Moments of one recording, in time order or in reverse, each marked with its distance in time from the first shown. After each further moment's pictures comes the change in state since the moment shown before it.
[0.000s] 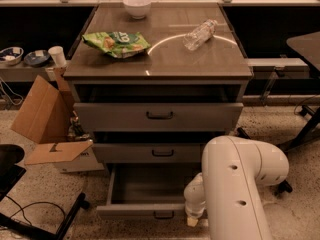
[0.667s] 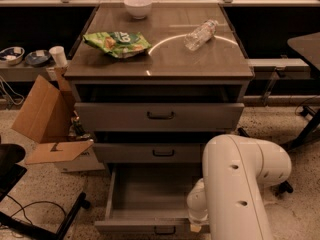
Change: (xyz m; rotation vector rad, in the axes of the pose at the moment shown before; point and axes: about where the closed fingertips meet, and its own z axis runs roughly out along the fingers) arm 0.023 0.025 0.000 -0.010 0.037 0.009
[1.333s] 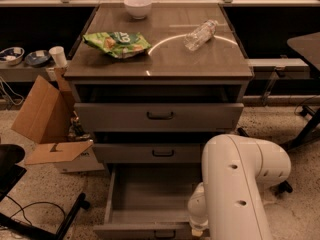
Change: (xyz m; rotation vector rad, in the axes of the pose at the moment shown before) arm 0.008 0.017 0.004 -0.011 0.016 0.013
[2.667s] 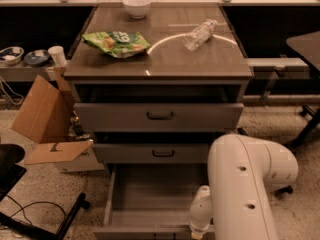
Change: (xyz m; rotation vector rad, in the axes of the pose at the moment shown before) arm -0.010 0.014 -0.005 0.009 -0.046 0.030
